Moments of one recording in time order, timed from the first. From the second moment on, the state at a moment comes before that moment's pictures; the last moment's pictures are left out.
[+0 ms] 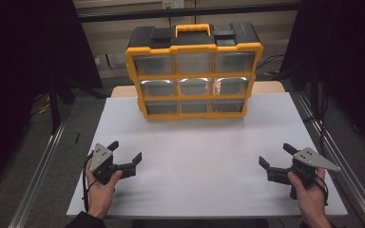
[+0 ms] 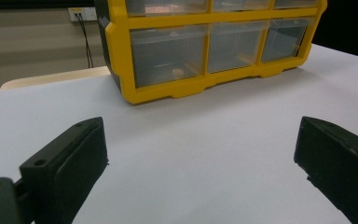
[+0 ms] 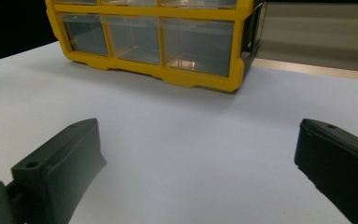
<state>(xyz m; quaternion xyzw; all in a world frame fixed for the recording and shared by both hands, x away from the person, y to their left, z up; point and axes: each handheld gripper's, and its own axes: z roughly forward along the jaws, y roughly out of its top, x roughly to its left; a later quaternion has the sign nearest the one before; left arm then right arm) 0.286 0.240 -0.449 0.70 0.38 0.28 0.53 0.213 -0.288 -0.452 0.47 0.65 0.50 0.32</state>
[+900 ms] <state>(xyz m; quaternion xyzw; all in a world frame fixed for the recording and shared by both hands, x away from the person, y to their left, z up) 0.331 0.231 -0.456 0.70 0.39 0.31 0.52 0.214 -0.288 -0.453 0.47 0.66 0.50 0.31</state>
